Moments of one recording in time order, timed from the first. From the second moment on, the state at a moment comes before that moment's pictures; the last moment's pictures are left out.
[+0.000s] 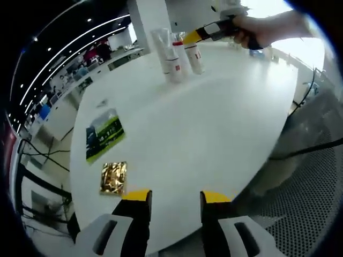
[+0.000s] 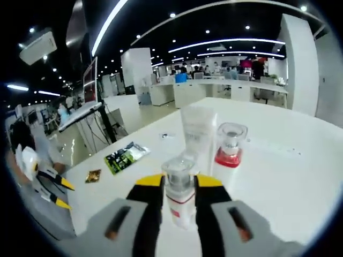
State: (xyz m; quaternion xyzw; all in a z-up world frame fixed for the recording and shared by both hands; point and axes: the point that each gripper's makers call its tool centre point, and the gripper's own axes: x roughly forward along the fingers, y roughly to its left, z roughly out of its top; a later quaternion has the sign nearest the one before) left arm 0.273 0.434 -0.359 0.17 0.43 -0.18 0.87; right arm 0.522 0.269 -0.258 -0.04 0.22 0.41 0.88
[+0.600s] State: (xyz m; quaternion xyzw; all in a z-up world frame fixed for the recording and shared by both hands) left arm 0.271 0.437 -0.363 0.16 0.44 -0.17 0.87; right arm 0.544 0.258 -0.273 -0.04 0.18 0.38 0.91
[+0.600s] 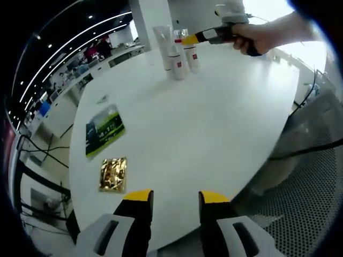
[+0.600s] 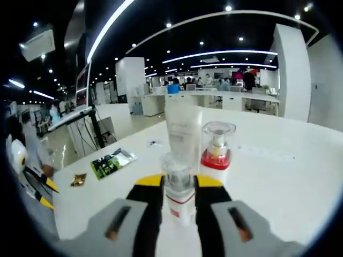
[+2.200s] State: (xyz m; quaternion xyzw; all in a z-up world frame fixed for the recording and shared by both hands) left arm 0.269 0.441 -0.362 0.16 0.43 -0.17 0.87; right arm 0.533 0.232 -0.333 -0.09 0.28 0.34 0.89
